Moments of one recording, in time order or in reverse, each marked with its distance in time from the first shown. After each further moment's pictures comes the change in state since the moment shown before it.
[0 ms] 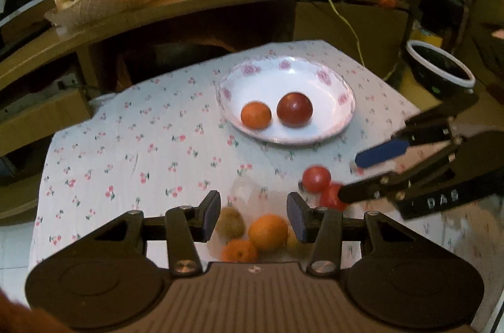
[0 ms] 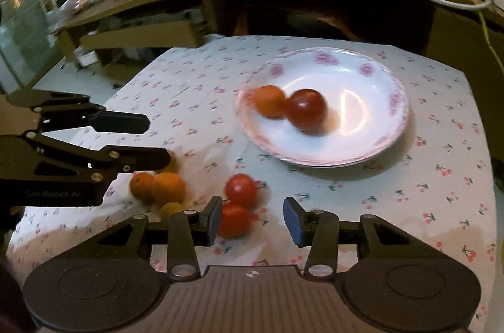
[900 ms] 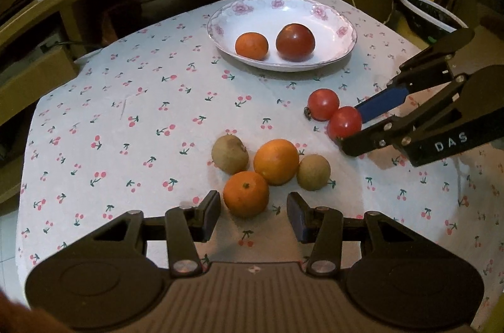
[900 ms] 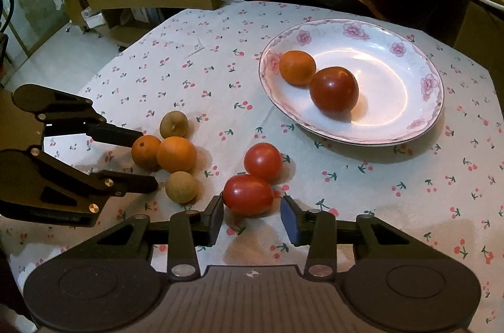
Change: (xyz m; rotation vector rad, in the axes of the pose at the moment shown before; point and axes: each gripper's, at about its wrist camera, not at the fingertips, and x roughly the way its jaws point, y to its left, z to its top) left arm 0.024 0.005 -0.033 0.057 0.136 -0.022; right arm 0.021 0.012 -0.006 -0.068 0.103 -0.013
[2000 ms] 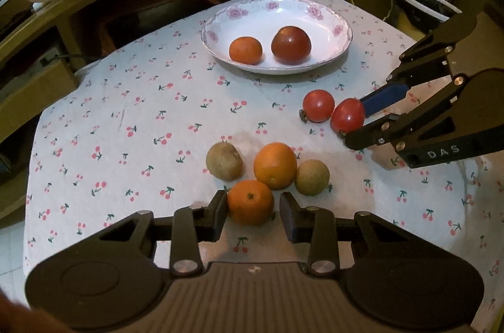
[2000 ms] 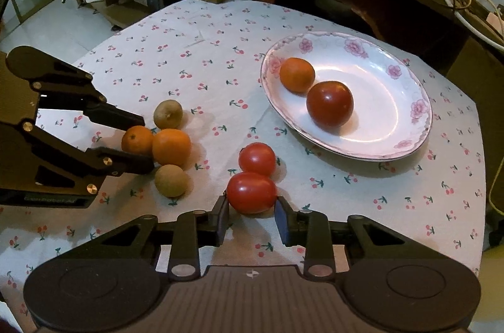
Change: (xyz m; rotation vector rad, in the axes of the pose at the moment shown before) left arm 0.001 -0.010 0.002 0.042 -0.008 0.037; right arm 0.001 0.015 0.000 -0.112 0.013 -0.122
